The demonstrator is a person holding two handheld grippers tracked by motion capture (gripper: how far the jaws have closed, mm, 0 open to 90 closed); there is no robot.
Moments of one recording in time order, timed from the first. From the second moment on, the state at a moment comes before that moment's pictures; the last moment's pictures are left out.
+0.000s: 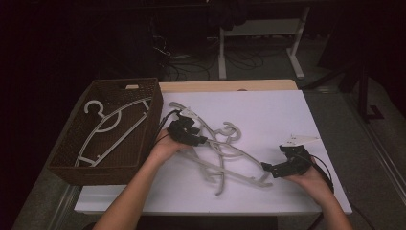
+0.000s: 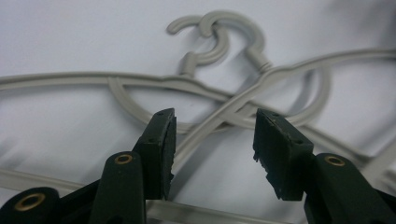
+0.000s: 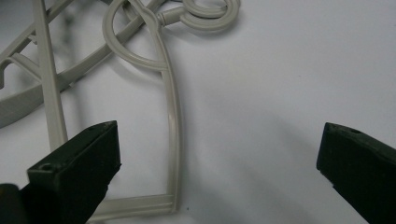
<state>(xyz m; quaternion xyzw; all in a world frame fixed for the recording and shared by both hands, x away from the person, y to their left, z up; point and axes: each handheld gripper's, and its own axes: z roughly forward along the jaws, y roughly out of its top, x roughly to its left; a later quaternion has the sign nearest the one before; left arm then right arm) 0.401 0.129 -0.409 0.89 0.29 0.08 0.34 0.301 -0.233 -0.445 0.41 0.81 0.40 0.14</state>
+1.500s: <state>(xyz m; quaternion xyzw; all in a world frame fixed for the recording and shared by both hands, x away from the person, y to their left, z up) 0.393 0.110 -0.434 0.94 0.20 0.05 0.26 0.301 -0.234 -0.445 0.41 0.81 0.40 0.13</state>
